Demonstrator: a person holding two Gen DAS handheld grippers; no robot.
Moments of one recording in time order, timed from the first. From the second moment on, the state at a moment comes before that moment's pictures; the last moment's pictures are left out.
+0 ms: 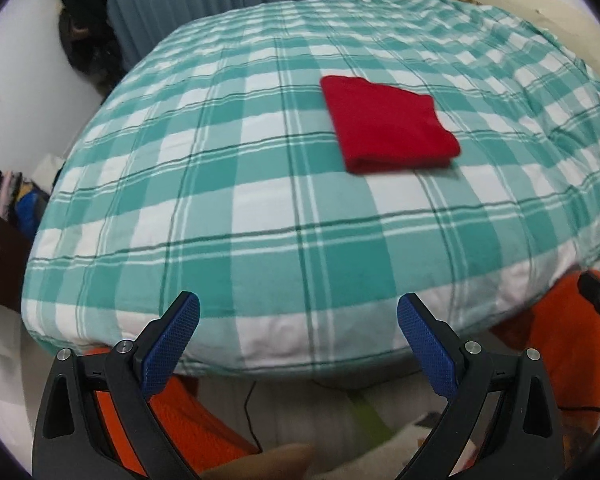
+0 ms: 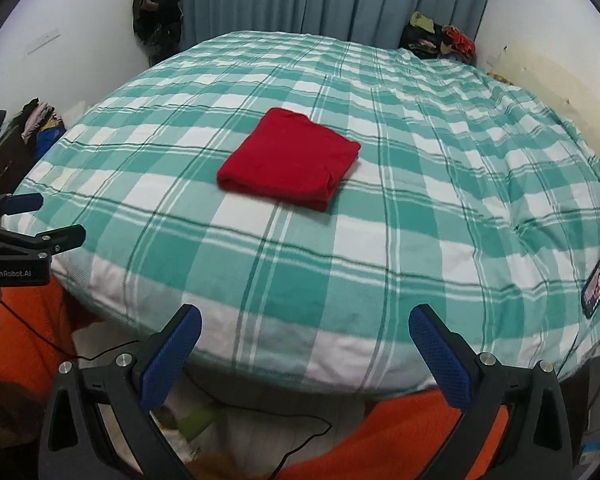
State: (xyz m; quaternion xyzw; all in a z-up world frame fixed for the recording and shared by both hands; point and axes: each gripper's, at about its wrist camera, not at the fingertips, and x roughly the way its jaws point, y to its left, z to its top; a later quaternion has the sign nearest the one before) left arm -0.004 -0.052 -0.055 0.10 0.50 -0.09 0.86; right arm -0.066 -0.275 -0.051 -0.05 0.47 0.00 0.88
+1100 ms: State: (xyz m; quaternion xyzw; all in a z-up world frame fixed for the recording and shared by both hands) left arm -0.016 -0.065 -0.018 0.10 0.48 -0.09 0.87; right arm -0.070 -0.271 -0.021 -0.06 0.45 -0.03 0.89
